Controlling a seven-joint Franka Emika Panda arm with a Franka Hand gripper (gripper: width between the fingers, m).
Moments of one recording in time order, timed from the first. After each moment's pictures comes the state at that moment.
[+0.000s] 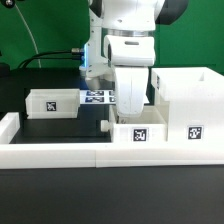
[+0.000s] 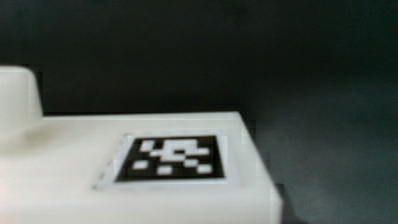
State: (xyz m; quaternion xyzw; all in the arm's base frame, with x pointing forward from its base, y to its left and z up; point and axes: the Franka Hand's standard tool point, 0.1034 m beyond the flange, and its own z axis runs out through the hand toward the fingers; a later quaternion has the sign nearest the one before) arm 0.541 -0.001 0.018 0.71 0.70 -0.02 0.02
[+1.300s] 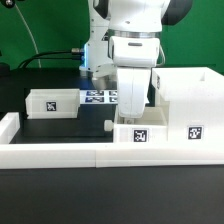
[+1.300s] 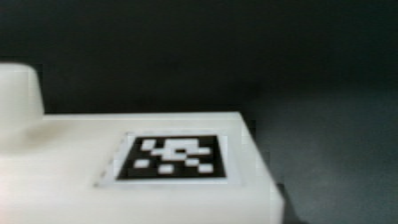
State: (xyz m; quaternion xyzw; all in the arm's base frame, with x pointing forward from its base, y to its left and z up) arm 0.539 0.009 0.017 0.74 0.67 -0.02 0.02
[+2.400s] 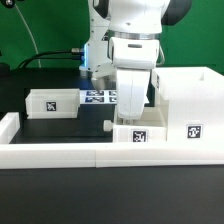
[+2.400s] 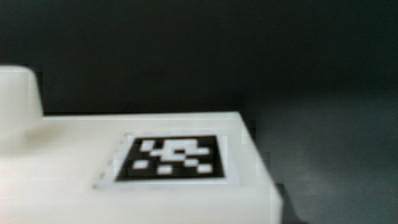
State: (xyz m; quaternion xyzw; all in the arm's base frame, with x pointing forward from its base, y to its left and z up) arm 0.534 0.006 0.015 0.74 0.67 -0.03 0.01
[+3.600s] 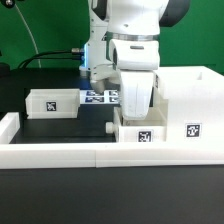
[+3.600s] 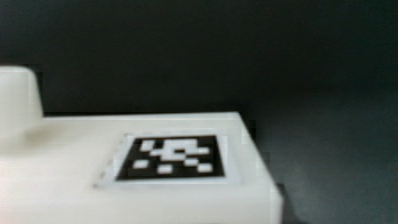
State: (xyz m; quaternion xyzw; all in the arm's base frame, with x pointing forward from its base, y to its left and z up) arm 0.532 0.007 0.012 0.71 0.71 -0.02 0.01
